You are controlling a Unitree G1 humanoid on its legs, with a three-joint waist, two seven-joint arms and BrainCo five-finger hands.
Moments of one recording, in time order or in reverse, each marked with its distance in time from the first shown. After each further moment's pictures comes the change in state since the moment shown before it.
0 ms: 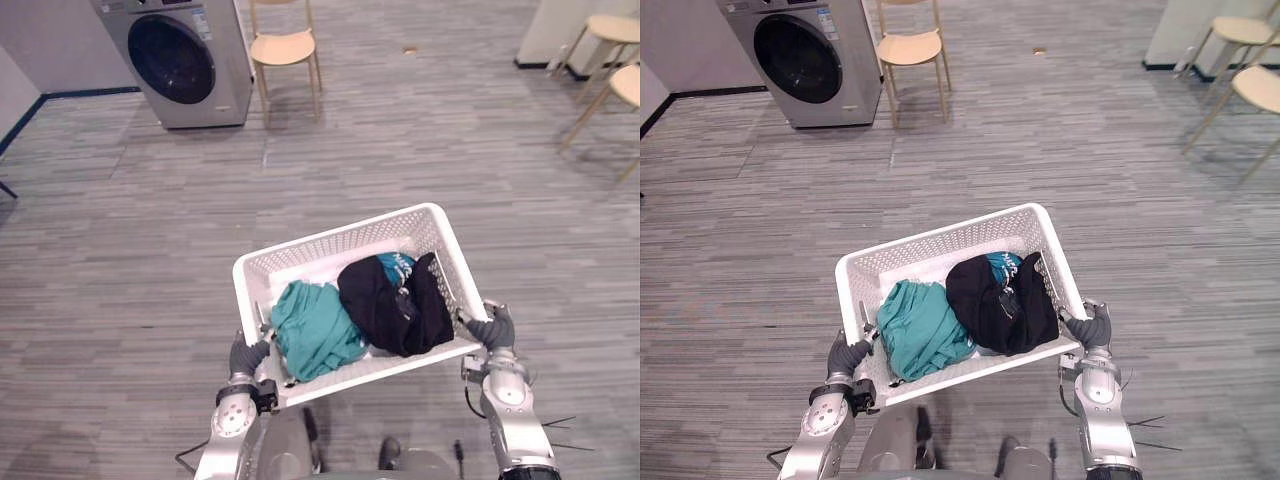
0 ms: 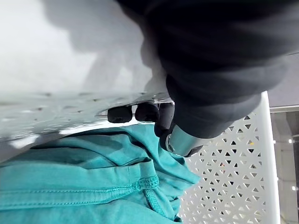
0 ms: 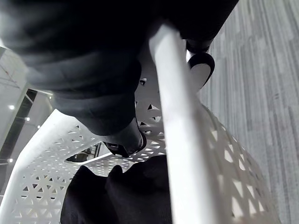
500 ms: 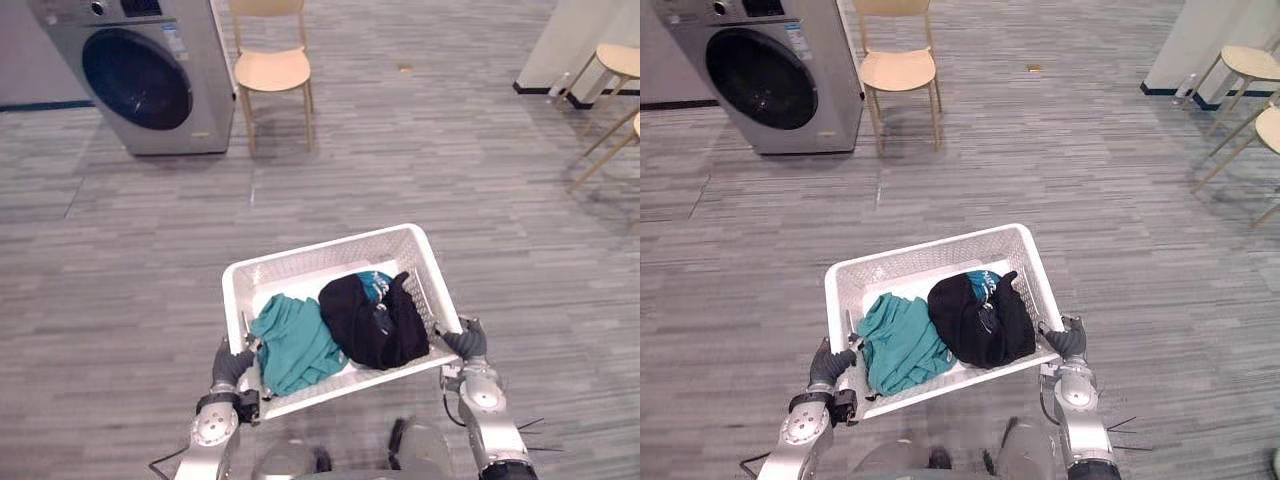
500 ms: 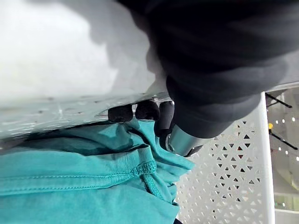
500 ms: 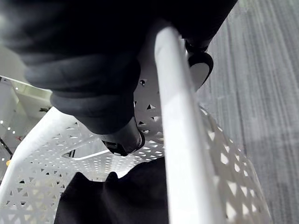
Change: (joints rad) left arm -0.001 0.114 -0.007 -0.032 0.012 0.054 -0.009; right arm -0.033 0.048 0.036 0.145 -0.018 -0.011 0.006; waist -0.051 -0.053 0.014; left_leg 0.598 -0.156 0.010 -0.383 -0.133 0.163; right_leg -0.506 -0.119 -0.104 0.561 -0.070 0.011
